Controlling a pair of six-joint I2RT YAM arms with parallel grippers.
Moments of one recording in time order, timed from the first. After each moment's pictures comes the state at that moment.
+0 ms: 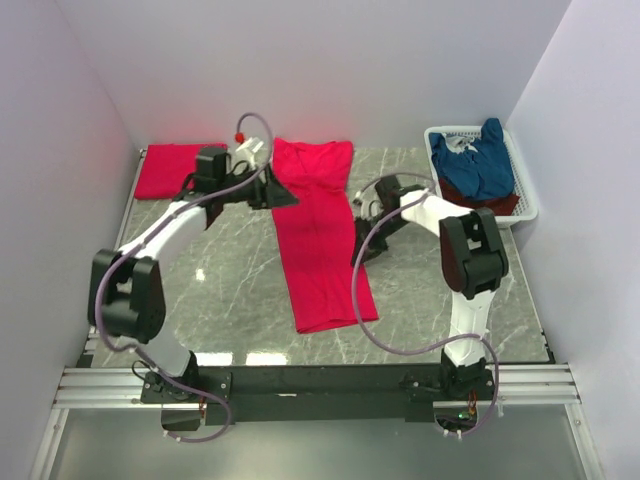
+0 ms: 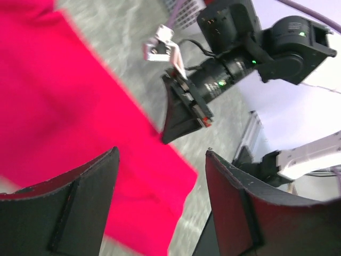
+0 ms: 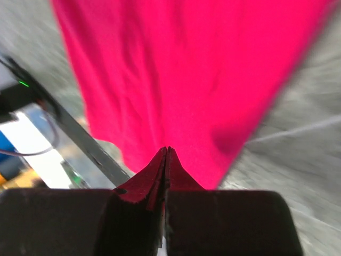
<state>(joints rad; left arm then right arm) -0.25 1.66 1.24 0.00 0.86 -0.49 0.28 1.99 1.39 -0.79 -0.70 0.10</state>
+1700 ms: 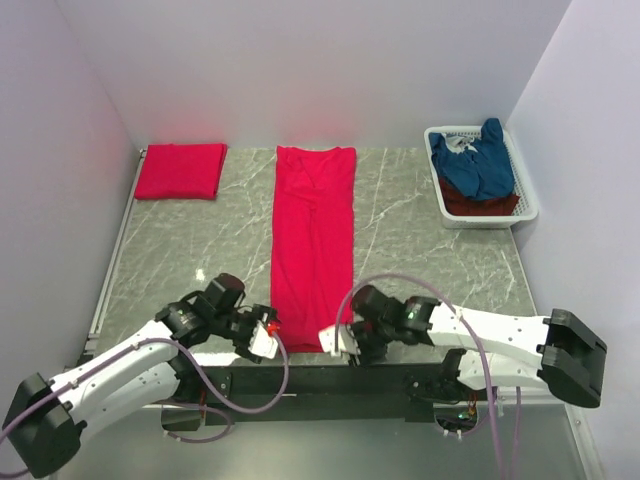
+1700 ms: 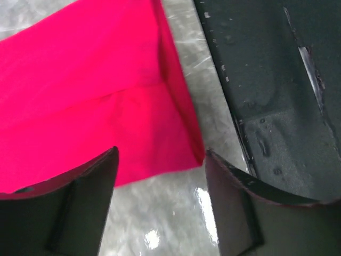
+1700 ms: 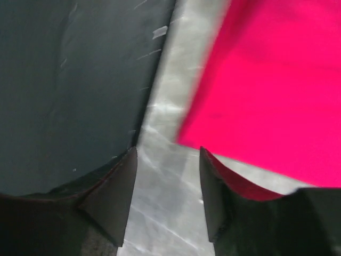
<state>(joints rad) -0.70 0.77 0.41 -0.52 0.67 1.05 1.05 1.12 0.58 -0.52 -0.39 -0.72</state>
